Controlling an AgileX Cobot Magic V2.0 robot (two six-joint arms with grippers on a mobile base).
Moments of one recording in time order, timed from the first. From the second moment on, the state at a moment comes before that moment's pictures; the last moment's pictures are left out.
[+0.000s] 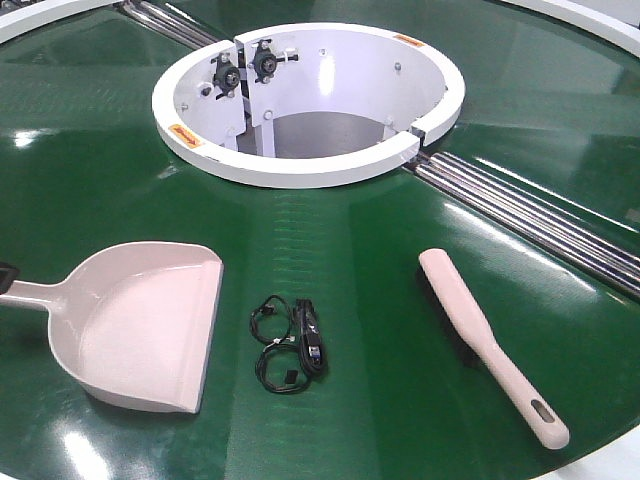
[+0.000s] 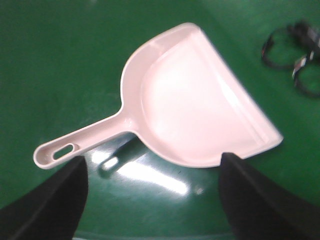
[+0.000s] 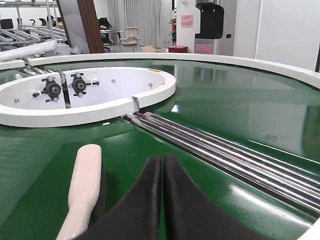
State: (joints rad) left arm -0.17 1.03 -1.08 0.03 1.05 0.38; right arm 0.01 -0.01 0.03 -0.09 0.09 0.06
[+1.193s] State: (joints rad) left arm -0.07 1.60 -1.14 0.29 0.87 1.10; right arm 0.01 -0.01 0.03 -0.09 0.09 0.06
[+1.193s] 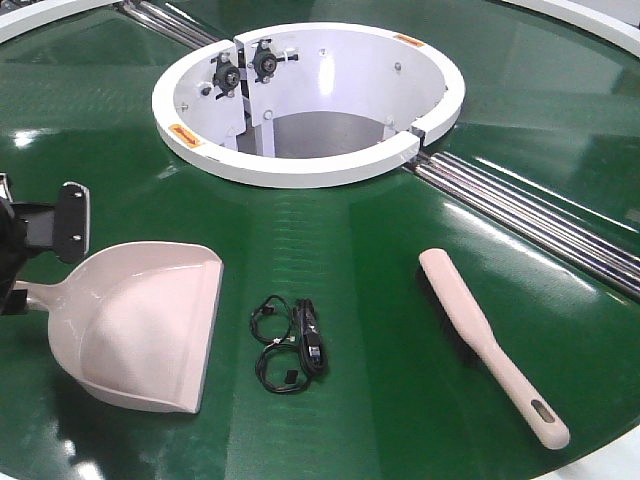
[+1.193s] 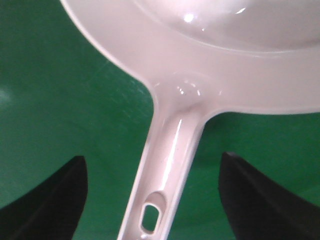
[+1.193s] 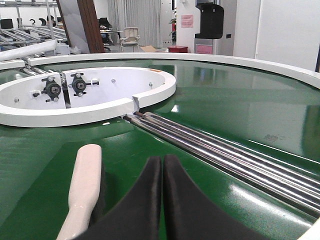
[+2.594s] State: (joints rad) left arm 0.01 1.75 -1.15 0.08 0.81 1.56; right arm 0.01 -0.01 0.03 -0.09 0.09 0.06
